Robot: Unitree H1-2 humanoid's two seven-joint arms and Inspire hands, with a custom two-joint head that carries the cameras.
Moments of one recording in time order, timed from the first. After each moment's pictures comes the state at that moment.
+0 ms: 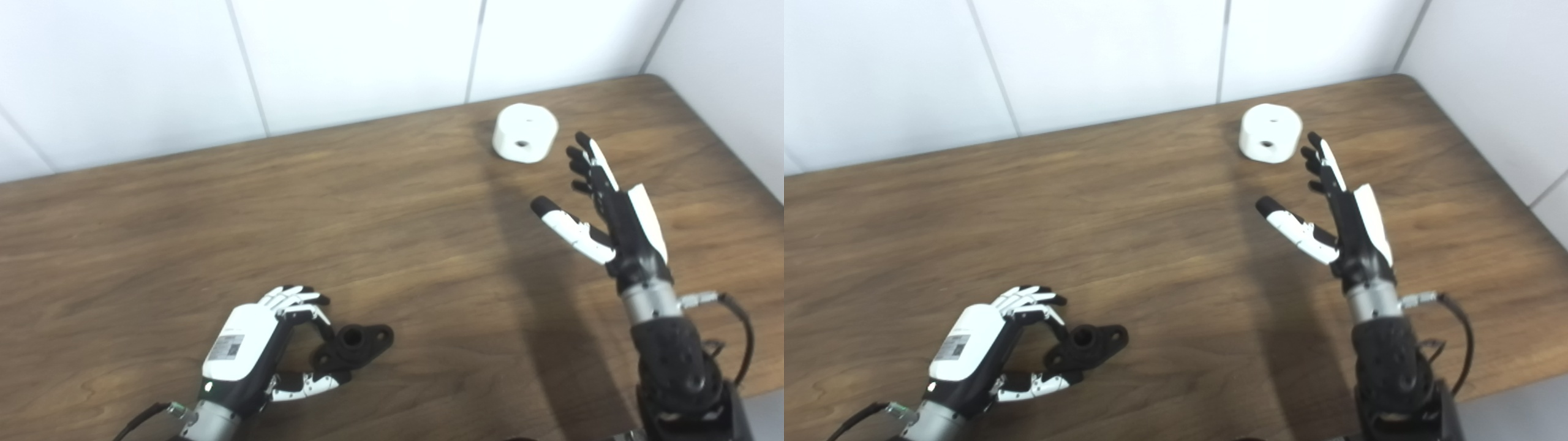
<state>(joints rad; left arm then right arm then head) 0.09 0.32 -0.38 -0.27 0.77 -0.10 -0.14 0.13 -0.22 -0.17 -0.58 -0.43 0.33 0.01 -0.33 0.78</state>
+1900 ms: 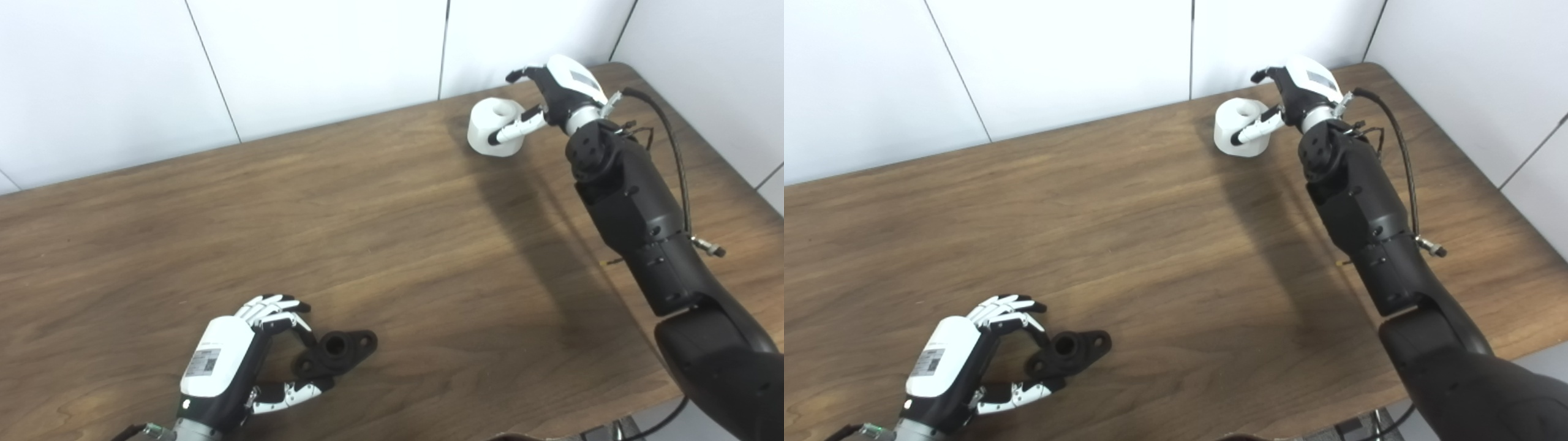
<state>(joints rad) 0.10 0.32 -0.36 -0.26 0.75 -0.14 -0.12 -0.50 -0.51 0.02 0.15 -0.74 0.47 0.24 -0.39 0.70</state>
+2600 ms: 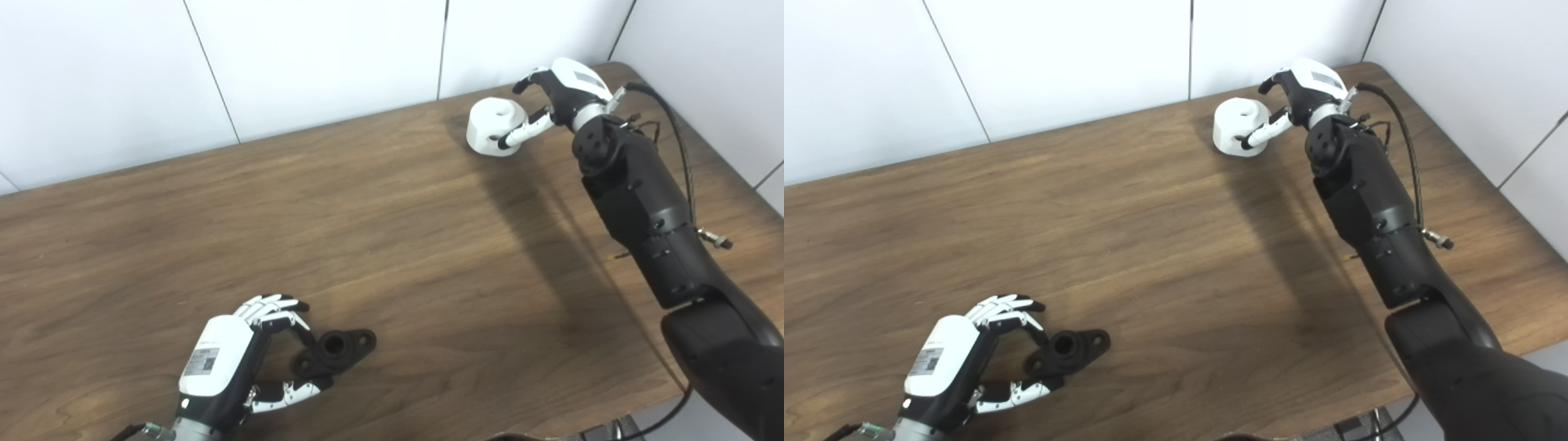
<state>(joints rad) 0.10 0.32 -0.35 -0.26 0.76 -0.14 -0.12 -0.52 -0.54 0.03 0.18 -0.79 0.47 0.29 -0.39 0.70</state>
